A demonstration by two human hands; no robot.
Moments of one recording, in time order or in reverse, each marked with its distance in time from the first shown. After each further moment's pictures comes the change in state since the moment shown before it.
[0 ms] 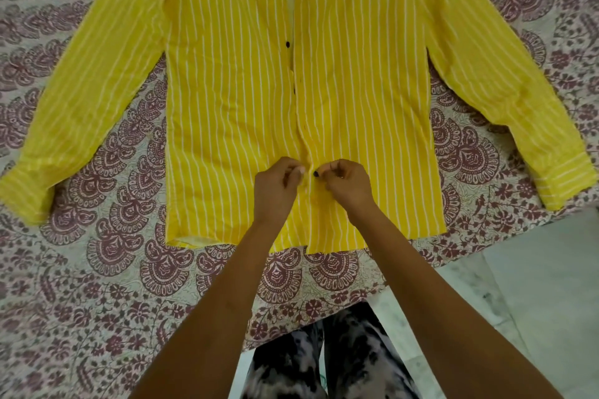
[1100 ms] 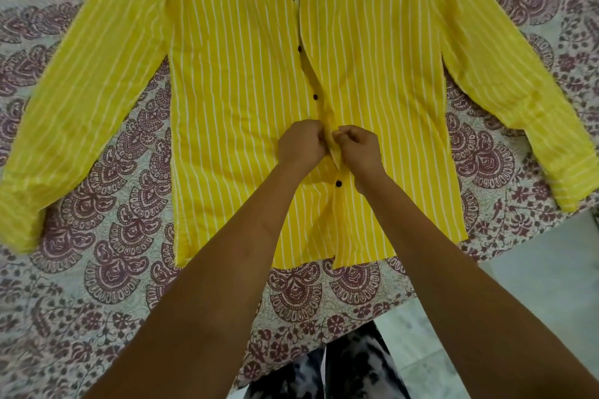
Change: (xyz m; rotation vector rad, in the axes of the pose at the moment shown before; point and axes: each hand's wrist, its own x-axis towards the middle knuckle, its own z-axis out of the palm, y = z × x) left_hand 0.098 0.027 0.007 0.398 -0.313 -0.015; right_hand 0.055 -0.035 0.021 0.154 0.166 0.002
